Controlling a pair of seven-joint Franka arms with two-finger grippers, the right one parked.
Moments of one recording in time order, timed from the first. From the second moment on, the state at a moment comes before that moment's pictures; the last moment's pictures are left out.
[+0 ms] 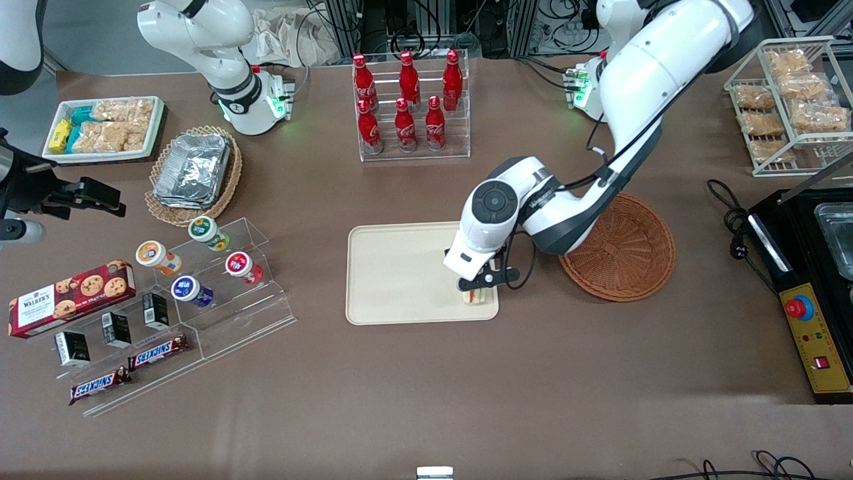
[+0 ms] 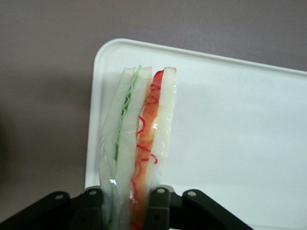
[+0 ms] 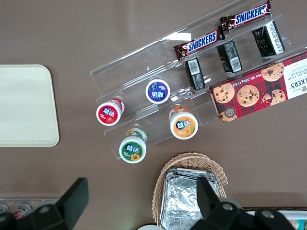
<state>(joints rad) -0.08 0.74 -0.71 -1.61 0.44 2.14 -1.10</state>
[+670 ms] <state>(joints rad) -0.12 0.82 -0.70 -1.59 0.50 2.19 -1.09</state>
